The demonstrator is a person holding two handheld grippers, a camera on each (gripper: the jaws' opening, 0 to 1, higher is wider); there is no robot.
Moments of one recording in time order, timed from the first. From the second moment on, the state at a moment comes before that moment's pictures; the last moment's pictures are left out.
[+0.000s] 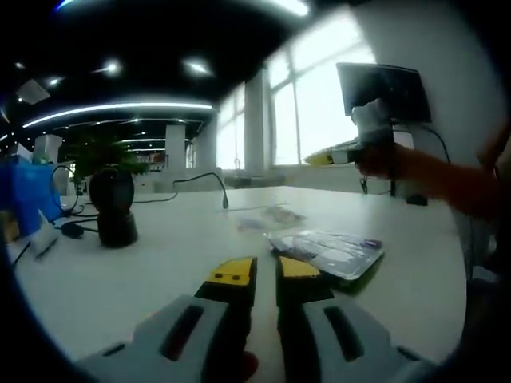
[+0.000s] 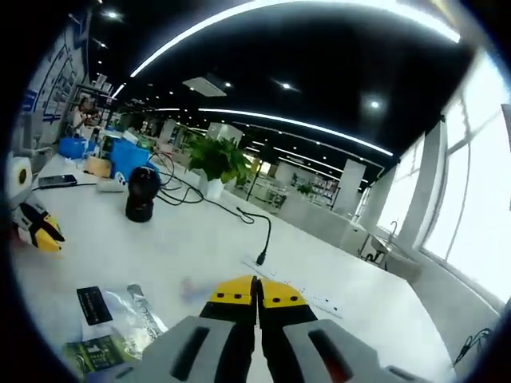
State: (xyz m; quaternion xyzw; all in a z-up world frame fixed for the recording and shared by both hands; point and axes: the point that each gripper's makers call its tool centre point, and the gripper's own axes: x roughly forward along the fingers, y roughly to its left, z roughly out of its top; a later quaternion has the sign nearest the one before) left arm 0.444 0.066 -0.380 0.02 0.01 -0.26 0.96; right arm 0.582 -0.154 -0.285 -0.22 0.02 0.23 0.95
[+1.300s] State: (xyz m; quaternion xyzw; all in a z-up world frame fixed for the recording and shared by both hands) left arm 0.446 0.065 -0.382 0.03 0.02 -0.26 0.96; right arm 0.468 -0.161 -0.303 -0.24 -0.04 0.25 0.94
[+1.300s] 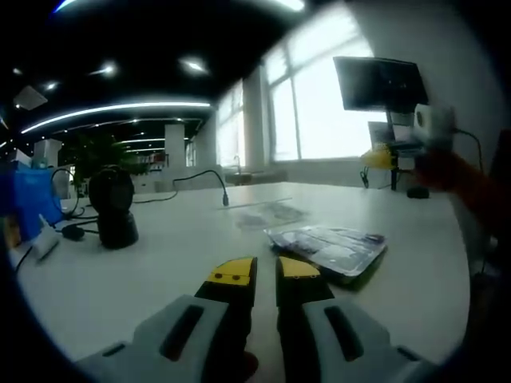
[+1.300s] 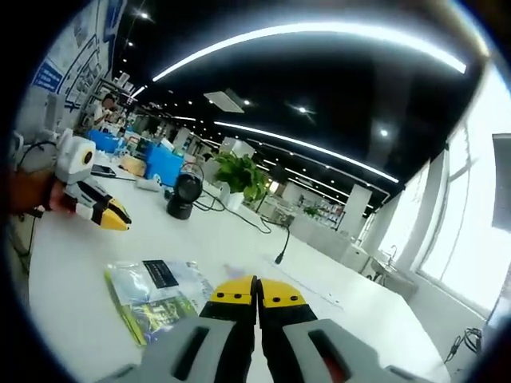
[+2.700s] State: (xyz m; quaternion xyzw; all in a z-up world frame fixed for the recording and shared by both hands) left arm 0.446 0.065 -0.379 0.03 0.01 -0.26 0.96; right arm 0.451 -0.196 -0.372 -0.08 -0.01 0.24 0.97
